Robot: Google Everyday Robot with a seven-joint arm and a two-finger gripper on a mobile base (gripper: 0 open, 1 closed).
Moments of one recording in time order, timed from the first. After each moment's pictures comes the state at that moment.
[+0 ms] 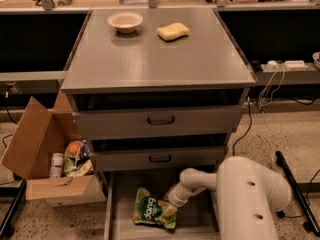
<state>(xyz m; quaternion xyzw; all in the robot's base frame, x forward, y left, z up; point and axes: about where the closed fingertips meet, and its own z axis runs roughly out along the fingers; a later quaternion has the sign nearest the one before) 0.542 -0.048 0.161 -0.67 0.70 0.22 0.15</state>
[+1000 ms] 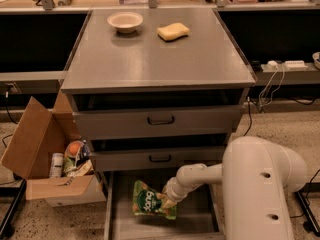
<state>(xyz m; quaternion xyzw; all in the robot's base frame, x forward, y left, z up) 0.544 -0.045 0.236 -0.70 0.68 0.14 0.17</state>
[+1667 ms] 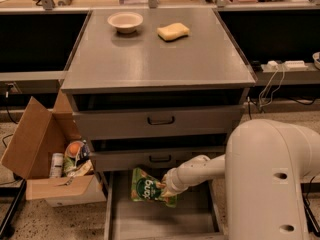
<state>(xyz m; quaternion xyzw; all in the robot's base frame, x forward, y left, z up) 0.562 -0.041 0.329 -0.71 0.66 0.06 0.23</state>
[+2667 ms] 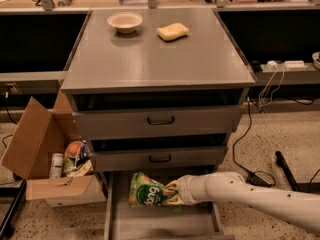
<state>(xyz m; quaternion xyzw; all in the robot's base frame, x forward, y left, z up) 0.497 -0.058 0.427 -0.73 0.58 0.08 0.35</state>
